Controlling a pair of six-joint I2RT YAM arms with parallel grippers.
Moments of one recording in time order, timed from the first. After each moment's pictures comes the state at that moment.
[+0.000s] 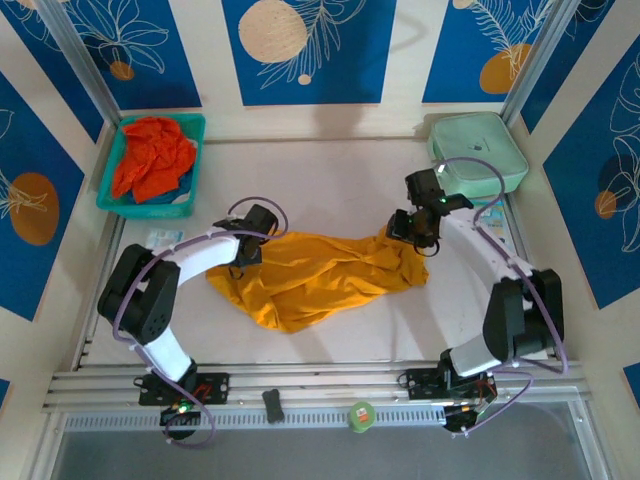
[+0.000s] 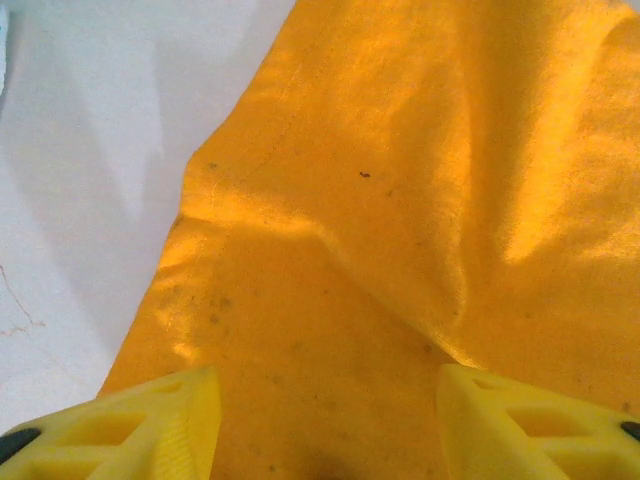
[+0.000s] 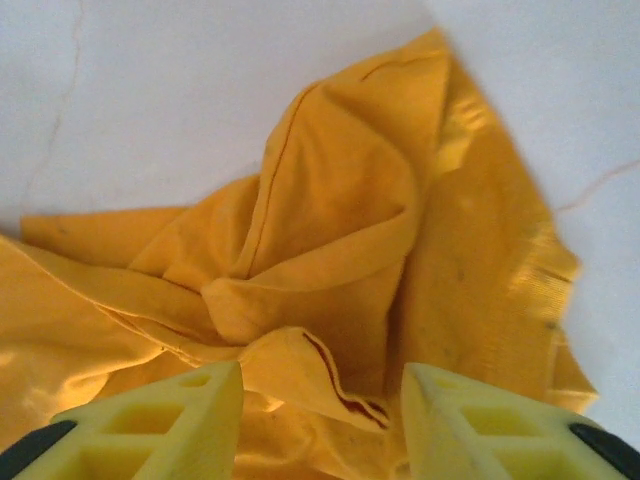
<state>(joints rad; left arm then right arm) -0.51 1.68 1.01 -0.64 -0.47 -0.61 0.25 1.51 1.13 -0.81 -0.07 0.49</state>
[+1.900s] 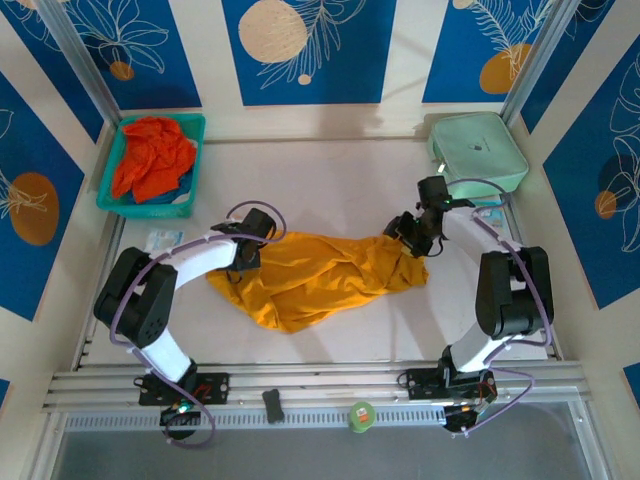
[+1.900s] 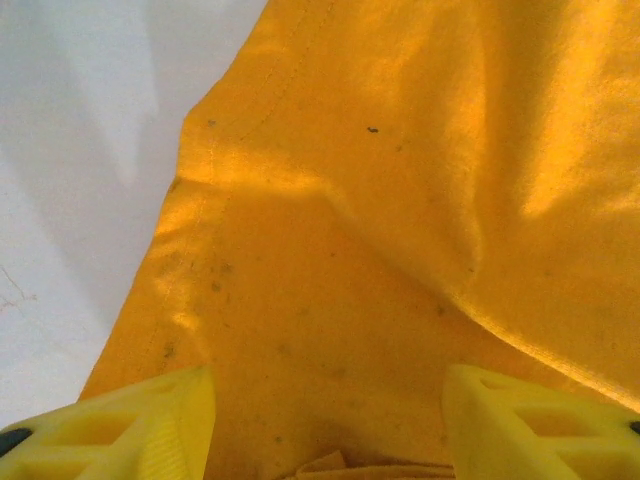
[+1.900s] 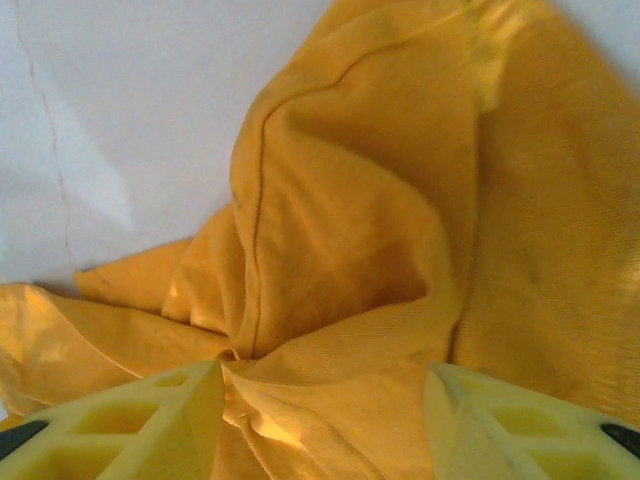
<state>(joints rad) -0.51 1.65 0.97 -0.64 -0.45 -0.61 0.14 1.62 1.06 -0.68 -0.33 0.72</state>
